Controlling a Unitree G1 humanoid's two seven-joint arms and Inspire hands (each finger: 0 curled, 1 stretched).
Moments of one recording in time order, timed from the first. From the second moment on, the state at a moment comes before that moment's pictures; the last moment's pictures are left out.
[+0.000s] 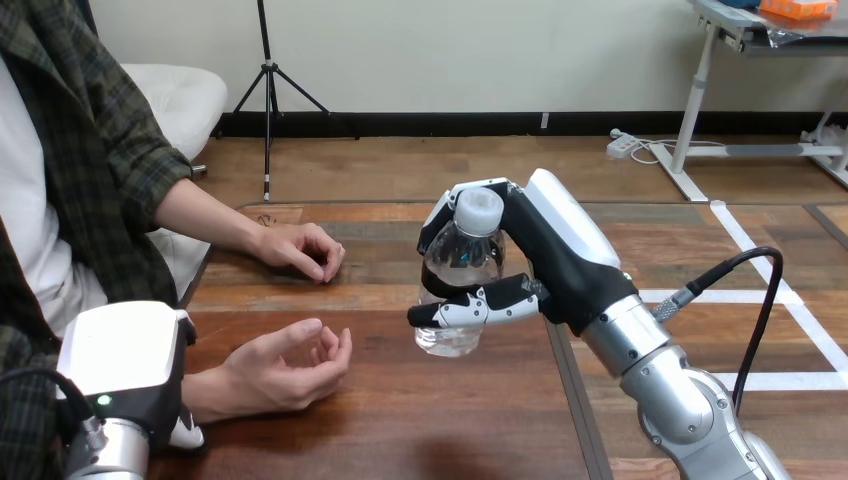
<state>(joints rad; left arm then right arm) 0.14 0.43 -0.12 -0.09 1.23 0.31 -0.06 -0.31 -0.28 0.20 0.32 -0.37 -0.51 0.06</state>
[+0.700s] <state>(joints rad) 0.11 0.45 -0.15 -0.07 1.18 0.32 -0.08 -0.31 -0.28 0.20 0.32 -0.37 -0.51 0.08</state>
